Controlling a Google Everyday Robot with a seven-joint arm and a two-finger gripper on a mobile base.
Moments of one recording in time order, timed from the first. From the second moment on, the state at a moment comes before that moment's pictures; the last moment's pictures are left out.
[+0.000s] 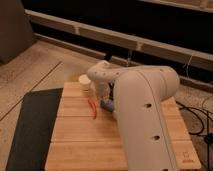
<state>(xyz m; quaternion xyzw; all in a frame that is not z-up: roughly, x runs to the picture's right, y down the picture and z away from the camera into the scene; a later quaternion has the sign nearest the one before) -0.015 0.080 0.917 -0.23 0.25 0.65 0.68</state>
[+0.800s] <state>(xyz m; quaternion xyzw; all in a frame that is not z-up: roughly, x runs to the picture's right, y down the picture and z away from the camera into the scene) -0.067 -0.027 0.880 -0.17 0.17 0.64 0.73</state>
